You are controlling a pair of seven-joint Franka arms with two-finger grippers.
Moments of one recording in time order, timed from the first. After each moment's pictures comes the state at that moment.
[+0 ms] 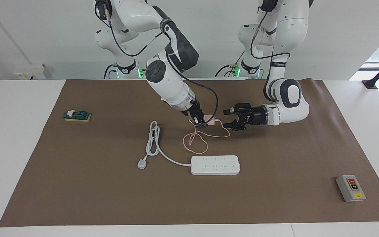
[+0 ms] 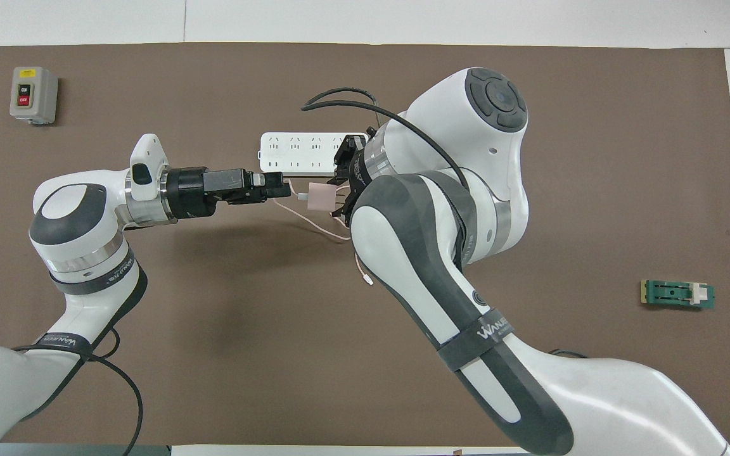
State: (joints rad) left arm -0.20 0.28 0.05 -2.04 -1.66 1.72 0.82; right arm 0.61 0.43 -0.14 -1.48 0.59 2.01 1.68
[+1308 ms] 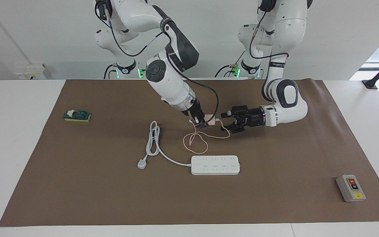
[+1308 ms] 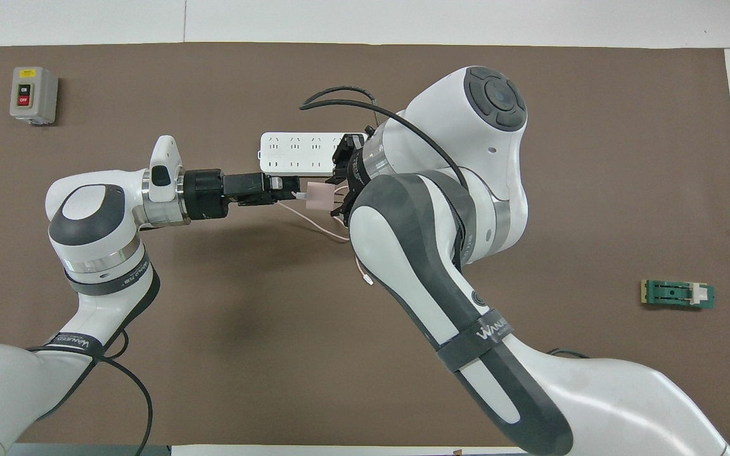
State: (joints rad) left arm -0.25 0.29 0.05 -2.03 -1.63 1.80 0.82; right arm 0.62 0.43 -0.14 -1.47 0.59 2.00 1.68
